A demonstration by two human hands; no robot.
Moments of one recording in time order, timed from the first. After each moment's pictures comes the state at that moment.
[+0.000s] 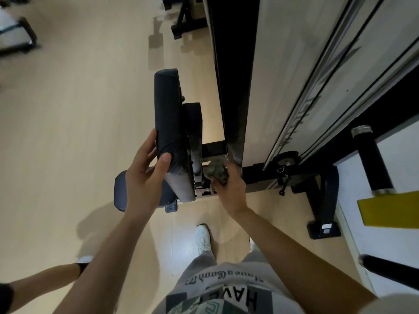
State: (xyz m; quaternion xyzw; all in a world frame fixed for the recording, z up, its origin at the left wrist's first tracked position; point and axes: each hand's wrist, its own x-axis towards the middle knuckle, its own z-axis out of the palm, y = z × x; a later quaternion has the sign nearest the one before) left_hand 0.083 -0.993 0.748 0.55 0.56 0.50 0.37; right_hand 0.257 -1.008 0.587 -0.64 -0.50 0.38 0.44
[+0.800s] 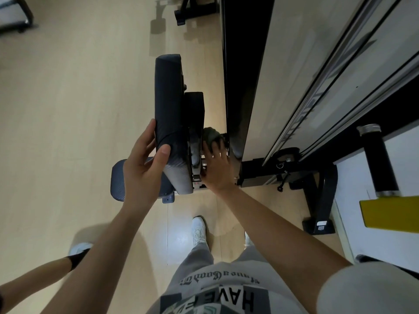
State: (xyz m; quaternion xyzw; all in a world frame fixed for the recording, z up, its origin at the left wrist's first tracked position) left_hand 0.085 -0.994 0.744 0.56 0.55 0.51 0.37; right_hand 0.233 -0.955 0.562 -0.65 -0.72 0.19 0.17
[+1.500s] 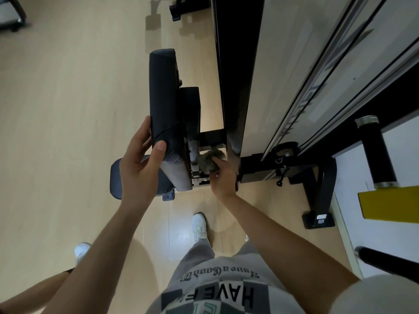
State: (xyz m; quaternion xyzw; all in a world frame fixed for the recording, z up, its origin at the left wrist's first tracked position) left_hand 0.087 -0.996 0.745 0.55 0.56 0.50 0.36; right_hand 0.234 -0.993 0.545 -0.68 -0.50 0.35 0.39
